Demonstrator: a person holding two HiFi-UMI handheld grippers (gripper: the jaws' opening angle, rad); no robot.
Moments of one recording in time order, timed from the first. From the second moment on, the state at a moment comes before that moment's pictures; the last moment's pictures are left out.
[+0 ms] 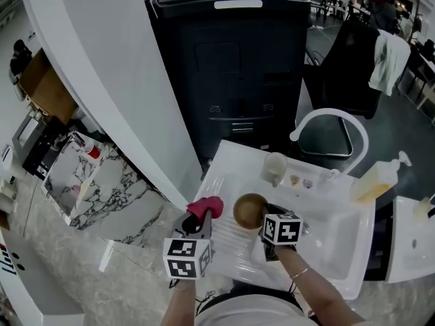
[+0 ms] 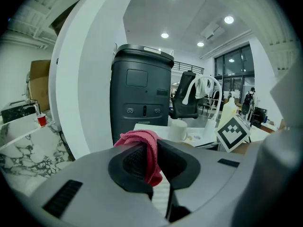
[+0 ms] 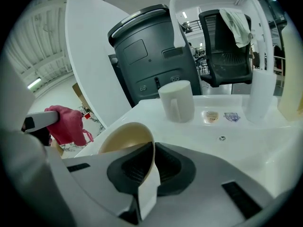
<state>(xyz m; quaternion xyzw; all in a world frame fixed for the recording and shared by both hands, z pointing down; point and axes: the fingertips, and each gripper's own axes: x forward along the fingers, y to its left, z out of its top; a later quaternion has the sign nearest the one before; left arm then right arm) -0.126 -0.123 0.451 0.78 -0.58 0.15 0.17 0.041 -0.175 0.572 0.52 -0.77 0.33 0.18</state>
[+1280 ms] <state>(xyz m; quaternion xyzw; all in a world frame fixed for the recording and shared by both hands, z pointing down) -0.144 -0.131 0.461 0.77 -0.60 0.14 0.19 0.002 -0.237 0.621 0.49 -0.77 0.35 0.23</state>
